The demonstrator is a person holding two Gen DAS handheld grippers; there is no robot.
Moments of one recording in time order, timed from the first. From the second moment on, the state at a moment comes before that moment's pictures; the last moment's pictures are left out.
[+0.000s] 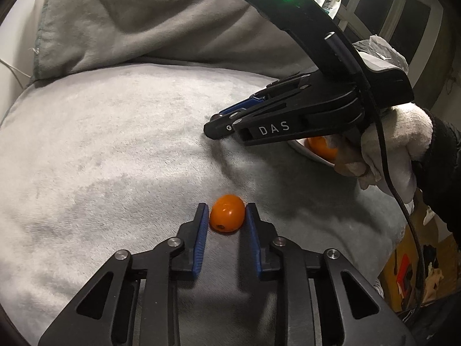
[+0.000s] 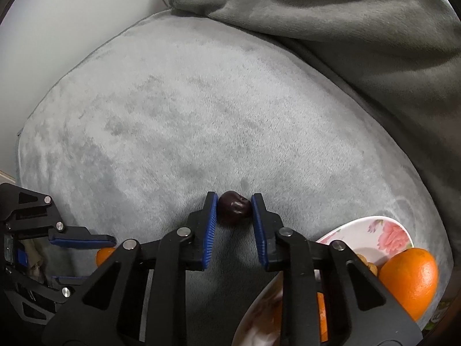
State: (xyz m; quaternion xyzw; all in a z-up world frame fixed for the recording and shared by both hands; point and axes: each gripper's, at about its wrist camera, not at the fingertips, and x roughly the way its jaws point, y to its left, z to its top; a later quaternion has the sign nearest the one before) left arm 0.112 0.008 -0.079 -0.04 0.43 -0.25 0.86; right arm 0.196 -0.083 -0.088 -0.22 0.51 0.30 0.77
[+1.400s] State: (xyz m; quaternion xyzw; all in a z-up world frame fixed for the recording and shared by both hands) left arm 0.119 -0.014 -0.028 -0.05 0.37 -0.28 0.88; right arm 0.137 -0.217 0.002 -0.04 0.41 0.27 0.87
